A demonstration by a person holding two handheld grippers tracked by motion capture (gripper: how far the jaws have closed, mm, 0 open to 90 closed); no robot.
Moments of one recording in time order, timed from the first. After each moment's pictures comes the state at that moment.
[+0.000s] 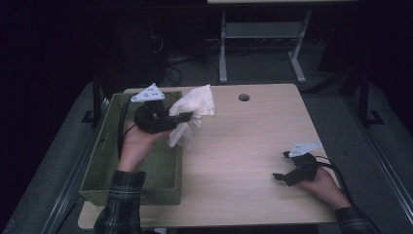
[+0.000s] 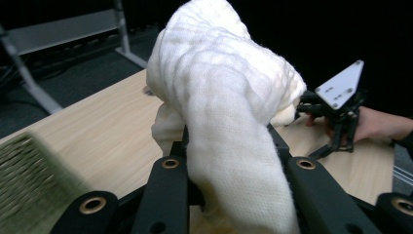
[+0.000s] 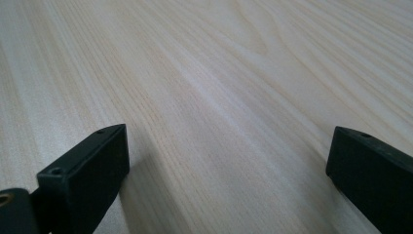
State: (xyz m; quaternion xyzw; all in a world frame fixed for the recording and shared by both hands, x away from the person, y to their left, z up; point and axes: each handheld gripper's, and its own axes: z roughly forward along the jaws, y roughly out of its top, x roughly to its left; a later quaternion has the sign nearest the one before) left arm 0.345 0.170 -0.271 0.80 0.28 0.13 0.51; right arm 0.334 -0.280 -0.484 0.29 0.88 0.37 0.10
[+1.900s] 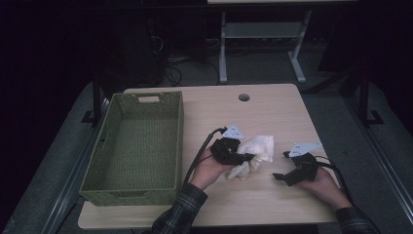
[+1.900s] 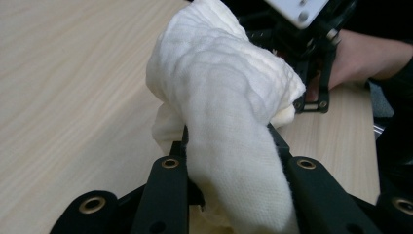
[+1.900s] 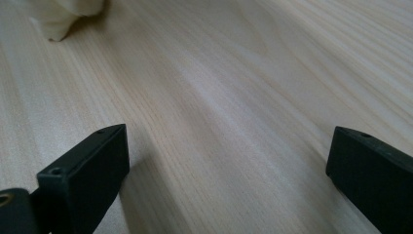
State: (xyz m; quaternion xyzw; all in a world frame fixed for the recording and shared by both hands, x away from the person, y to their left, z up) left arm 0.342 0.008 -0.405 0.87 0.23 0.01 0.44; right arm 0.334 -0.280 -0.484 0.30 0.88 0.37 0.10
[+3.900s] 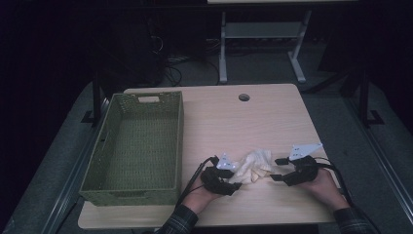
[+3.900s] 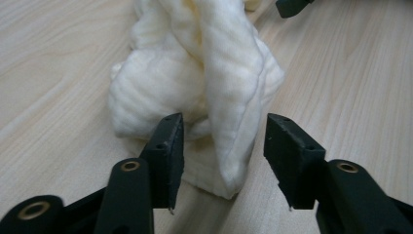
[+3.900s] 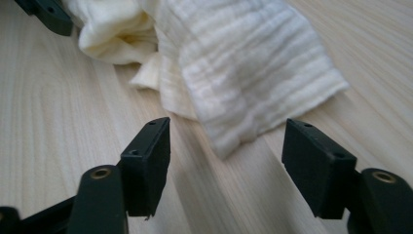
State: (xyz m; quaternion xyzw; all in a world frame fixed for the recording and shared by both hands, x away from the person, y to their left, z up) left arm 0.289 0.035 -0.457 0.89 0.26 0.03 0.38; right arm 0.323 -0.272 -0.471 0.24 0.88 0.40 0.06
